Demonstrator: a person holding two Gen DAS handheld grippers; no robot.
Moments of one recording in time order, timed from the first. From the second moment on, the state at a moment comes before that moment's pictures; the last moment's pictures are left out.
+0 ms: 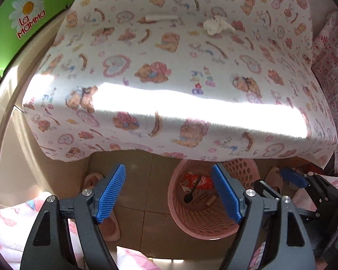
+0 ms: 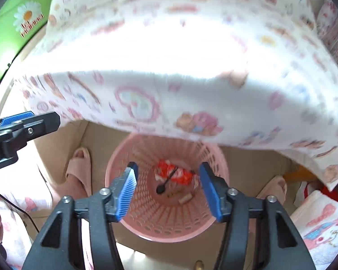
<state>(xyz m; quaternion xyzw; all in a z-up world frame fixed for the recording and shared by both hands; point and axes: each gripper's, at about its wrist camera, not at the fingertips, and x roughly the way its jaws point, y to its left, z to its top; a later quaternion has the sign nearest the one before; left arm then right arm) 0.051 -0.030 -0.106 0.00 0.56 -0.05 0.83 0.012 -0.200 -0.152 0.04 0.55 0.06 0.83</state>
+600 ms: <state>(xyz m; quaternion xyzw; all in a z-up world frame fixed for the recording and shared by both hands) 0.046 0.000 -0.050 -0.03 0.47 -0.04 0.88 -0.006 -0.212 -0.077 0.01 0.43 0.05 0.90</state>
